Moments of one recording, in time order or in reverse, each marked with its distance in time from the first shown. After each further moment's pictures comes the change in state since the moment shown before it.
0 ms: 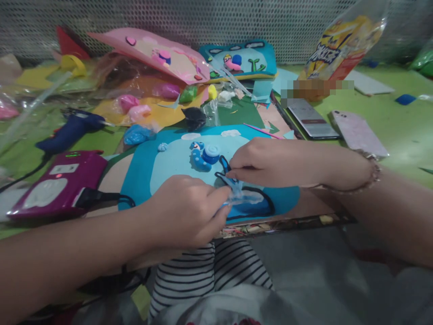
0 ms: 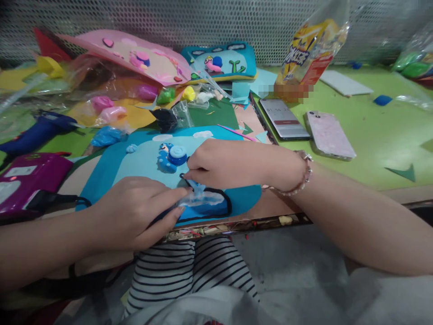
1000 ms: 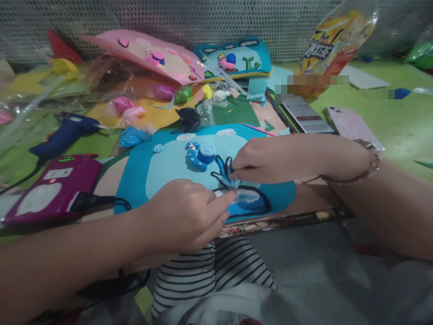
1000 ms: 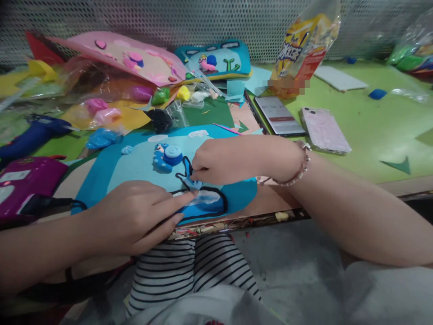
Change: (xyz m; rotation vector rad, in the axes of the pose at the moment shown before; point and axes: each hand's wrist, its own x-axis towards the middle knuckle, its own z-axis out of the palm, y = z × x) left_hand -0.003 -0.002 0.006 0.034 0.002 0.151; right_hand -0.005 0.007 -0.004 0.025 -0.113 0.066
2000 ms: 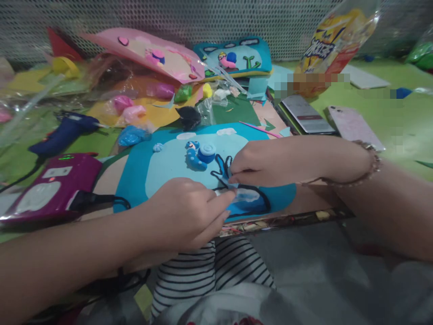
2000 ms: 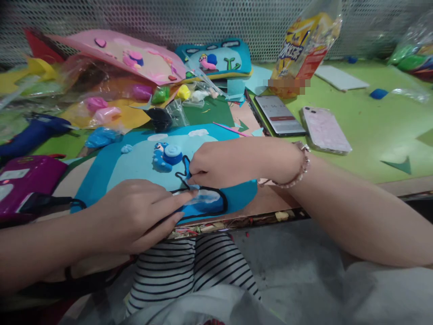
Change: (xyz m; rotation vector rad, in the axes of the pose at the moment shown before) left_hand 0.001 0.001 -0.001 0.011 -0.015 -0.004; right_hand 0.002 -0.004 0.001 -0.019 -0.045 -0.060
